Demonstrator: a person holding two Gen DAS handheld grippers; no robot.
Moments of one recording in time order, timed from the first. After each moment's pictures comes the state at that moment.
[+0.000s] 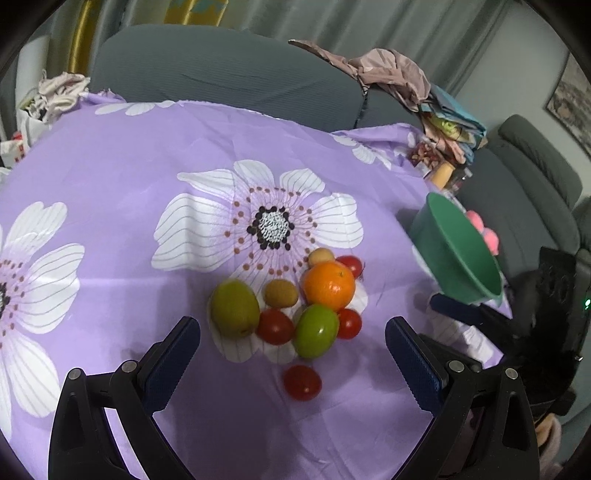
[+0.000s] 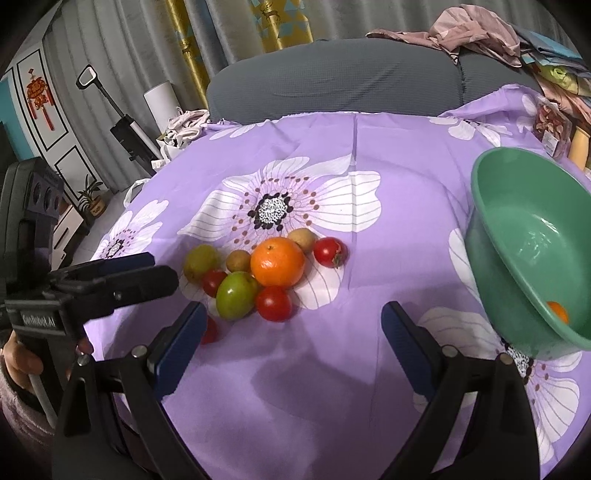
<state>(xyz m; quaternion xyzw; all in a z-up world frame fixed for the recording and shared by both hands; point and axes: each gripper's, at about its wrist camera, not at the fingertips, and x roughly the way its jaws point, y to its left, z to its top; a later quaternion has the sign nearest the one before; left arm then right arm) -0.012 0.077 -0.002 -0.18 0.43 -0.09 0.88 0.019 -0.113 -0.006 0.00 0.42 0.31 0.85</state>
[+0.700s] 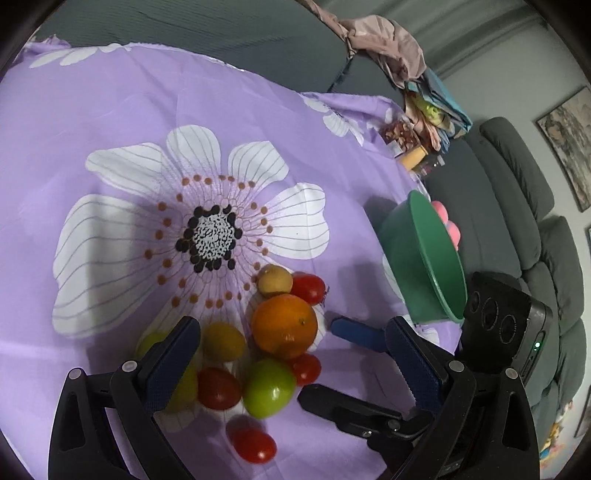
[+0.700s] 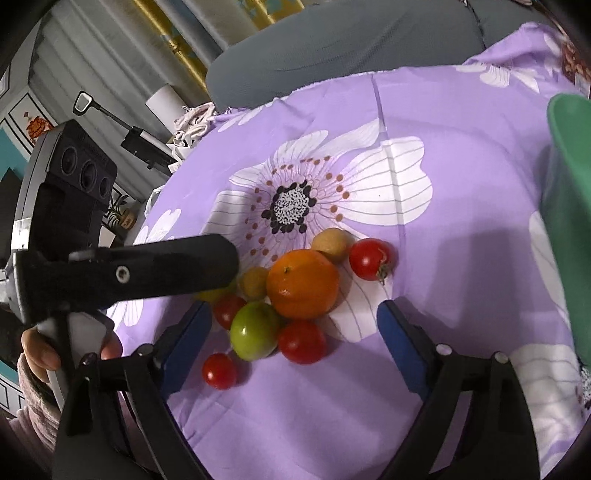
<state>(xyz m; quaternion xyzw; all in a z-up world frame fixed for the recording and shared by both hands) 0.064 0.071 -0.018 -0.24 0.50 -0.19 0.81 0.065 -0.084 -0.037 0.09 0.49 0.35 0.79</state>
